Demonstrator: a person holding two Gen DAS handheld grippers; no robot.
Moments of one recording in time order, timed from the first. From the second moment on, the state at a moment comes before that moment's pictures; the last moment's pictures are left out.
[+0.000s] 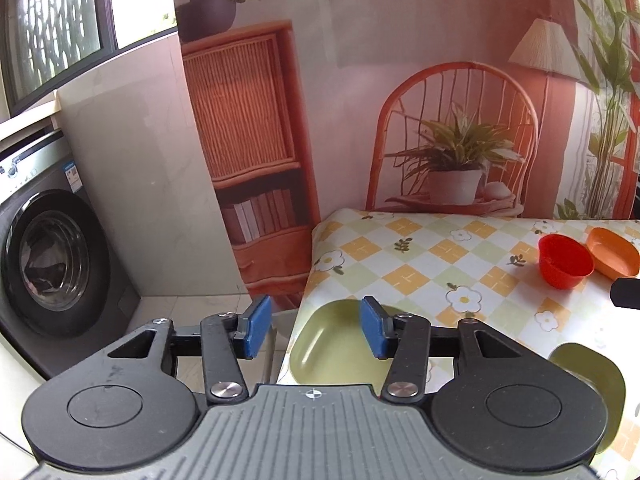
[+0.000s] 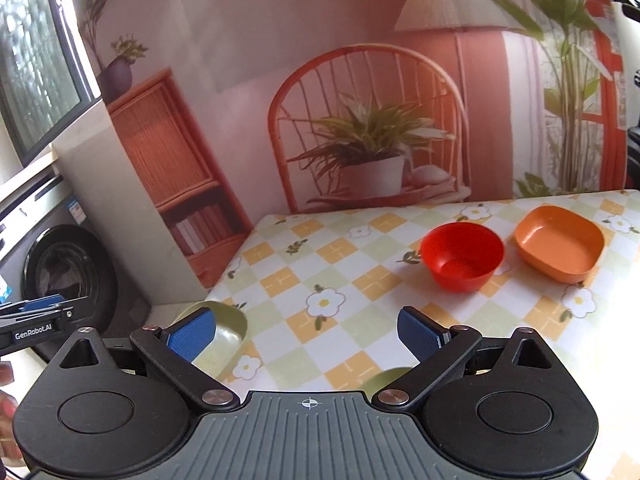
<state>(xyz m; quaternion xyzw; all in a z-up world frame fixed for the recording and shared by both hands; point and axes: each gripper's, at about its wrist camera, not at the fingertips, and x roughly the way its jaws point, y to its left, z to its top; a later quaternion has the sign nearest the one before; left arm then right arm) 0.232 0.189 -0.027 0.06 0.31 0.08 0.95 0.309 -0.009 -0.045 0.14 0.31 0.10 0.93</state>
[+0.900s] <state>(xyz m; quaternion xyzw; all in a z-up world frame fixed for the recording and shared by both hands) 0.307 0.281 -0.130 -0.06 0.35 -0.01 0.94 0.440 0.135 -0.136 0.05 0.39 0.14 0.91</state>
